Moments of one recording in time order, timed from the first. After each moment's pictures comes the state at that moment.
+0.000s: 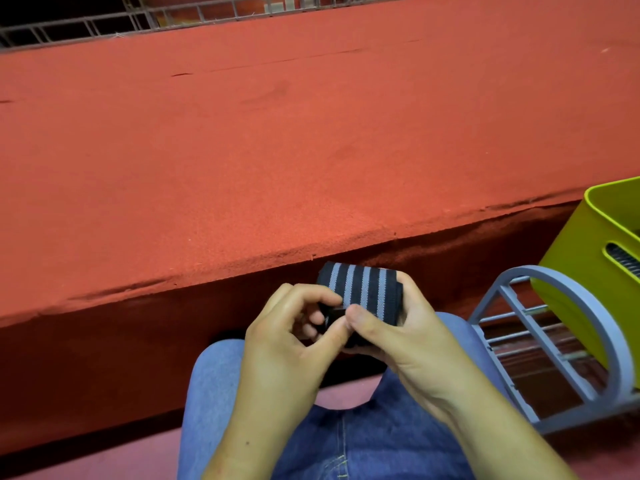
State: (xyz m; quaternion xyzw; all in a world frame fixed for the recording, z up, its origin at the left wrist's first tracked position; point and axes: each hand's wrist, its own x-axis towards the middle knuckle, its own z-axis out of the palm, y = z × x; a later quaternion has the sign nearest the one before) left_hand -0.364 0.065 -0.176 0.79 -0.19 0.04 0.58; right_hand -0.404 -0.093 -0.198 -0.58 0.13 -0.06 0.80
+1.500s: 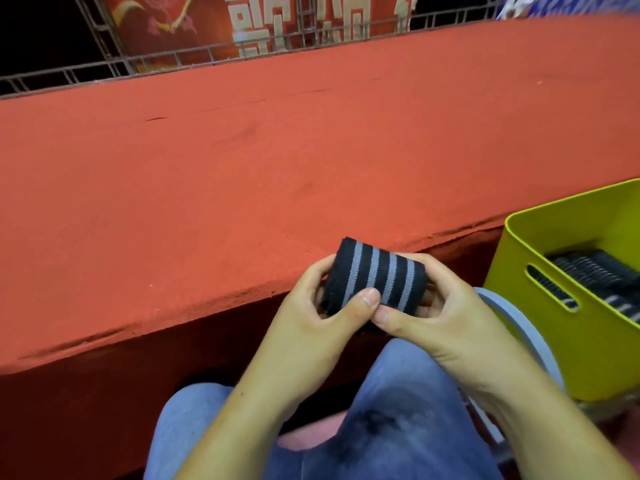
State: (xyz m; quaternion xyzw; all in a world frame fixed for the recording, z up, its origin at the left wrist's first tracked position) left_hand -0.358 -0.018 -0.122 0.70 -0.25 -0.18 0.64; right_hand -0.439 -0.185 -0.135 -0.70 0.09 -0.15 0.69
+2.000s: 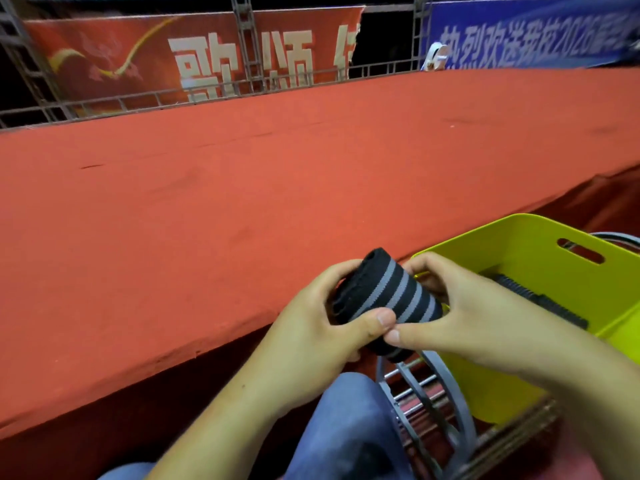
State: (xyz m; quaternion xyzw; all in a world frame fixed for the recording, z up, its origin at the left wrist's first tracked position) left_hand -0.371 -0.120 -0.081 0.70 -0.40 -0.21 0.55; right_hand -0.491 -0.299 -0.062 -0.84 0.16 -0.07 0.51
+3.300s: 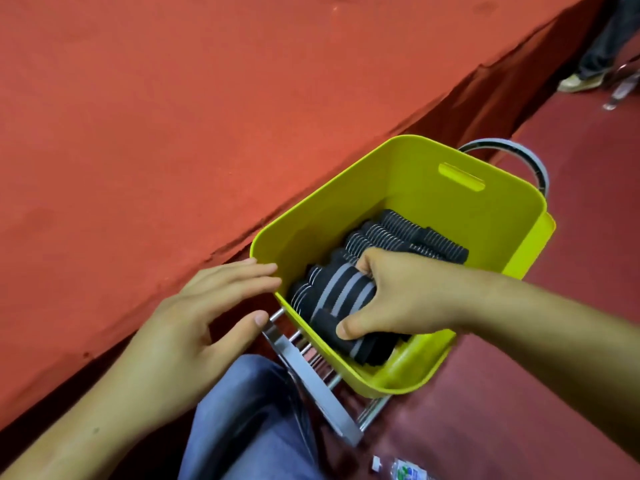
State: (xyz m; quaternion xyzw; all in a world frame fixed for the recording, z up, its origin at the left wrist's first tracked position) left_hand -0.310 -0.242 -0.144 0.73 -0.60 -0.12 0.30; right_hand -0.493 -0.449 -0.121 -0.85 0.34 0.15 0.37
